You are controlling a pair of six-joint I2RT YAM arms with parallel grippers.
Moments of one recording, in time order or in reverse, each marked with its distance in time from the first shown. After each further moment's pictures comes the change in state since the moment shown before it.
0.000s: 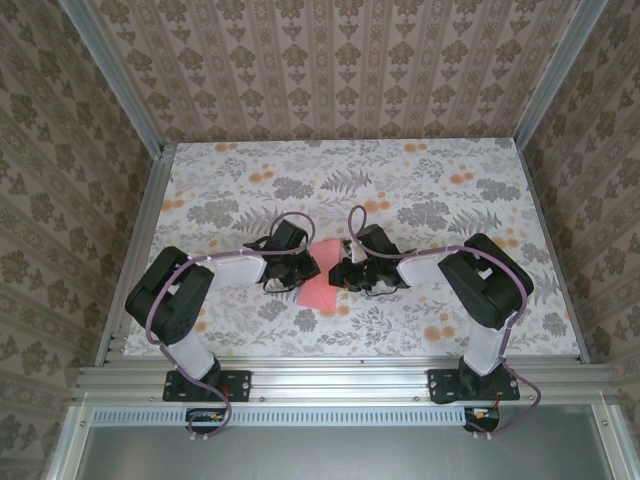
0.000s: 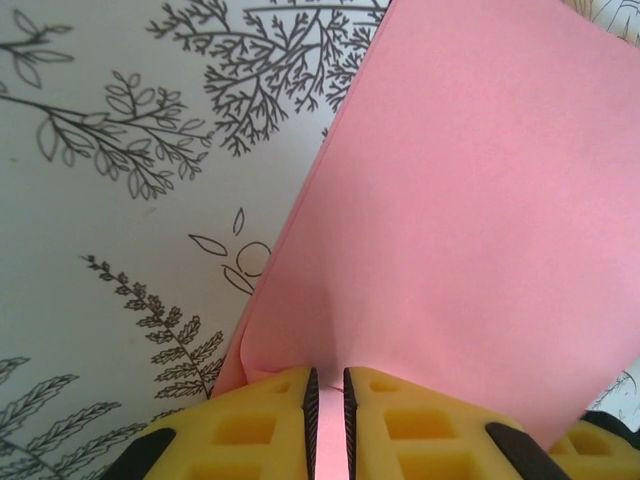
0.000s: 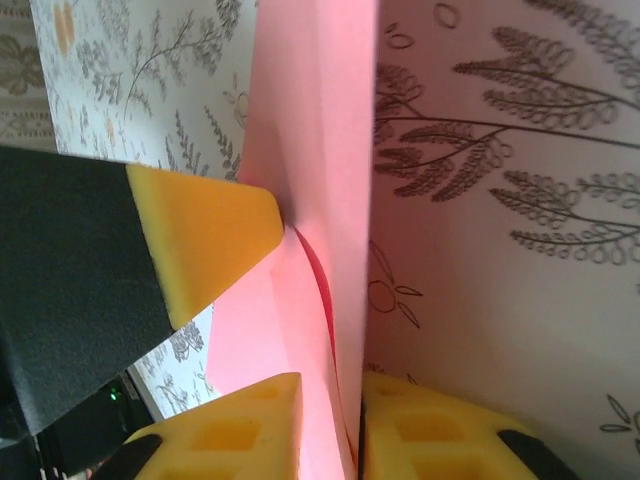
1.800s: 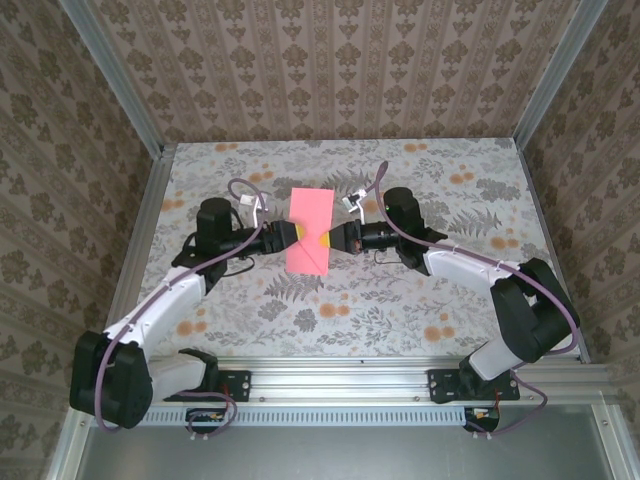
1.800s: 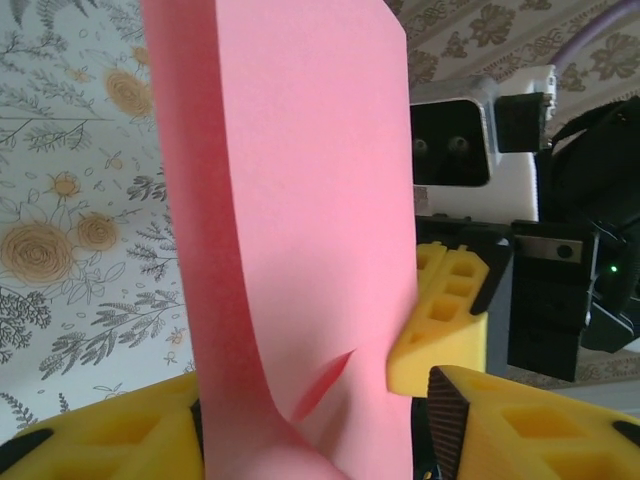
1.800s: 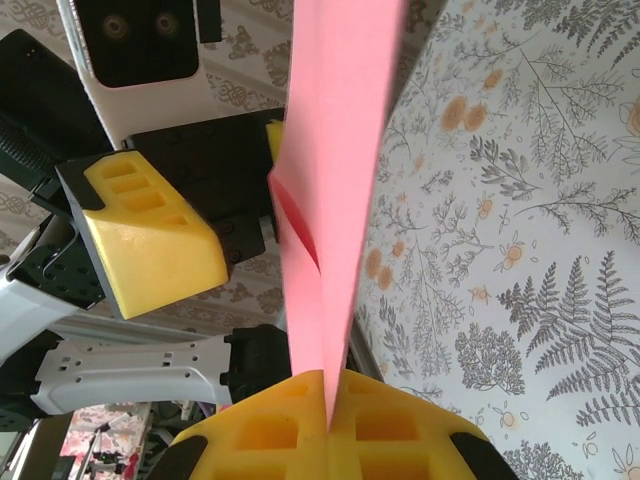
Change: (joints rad) left arm 0.307 -0.523 -0.101 0.208 0.604 0.377; right arm -0.098 -0.281 0.083 0.166 -0.339 0.035
